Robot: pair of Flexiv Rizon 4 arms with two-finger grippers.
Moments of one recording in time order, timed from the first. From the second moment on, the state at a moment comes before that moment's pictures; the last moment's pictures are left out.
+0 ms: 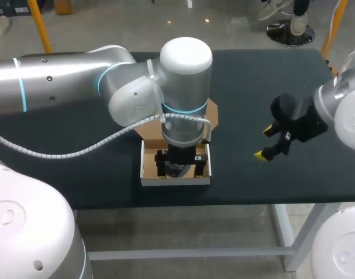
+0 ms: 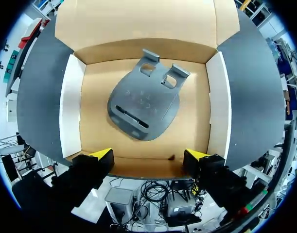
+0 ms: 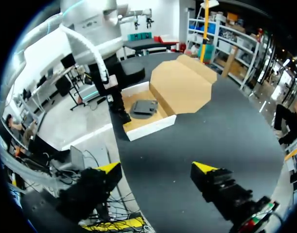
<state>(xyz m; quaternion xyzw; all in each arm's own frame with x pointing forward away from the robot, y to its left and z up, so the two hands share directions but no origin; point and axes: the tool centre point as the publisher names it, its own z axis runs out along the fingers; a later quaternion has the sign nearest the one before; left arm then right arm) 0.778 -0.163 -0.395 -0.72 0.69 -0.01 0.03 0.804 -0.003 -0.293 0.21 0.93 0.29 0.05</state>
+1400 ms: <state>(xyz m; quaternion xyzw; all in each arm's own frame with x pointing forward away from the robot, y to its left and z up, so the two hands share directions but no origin) 0.817 -0.097 -0.272 -0.51 0.84 -0.17 0.05 0.805 -0.003 -0.294 0.21 0.93 0.29 0.05</state>
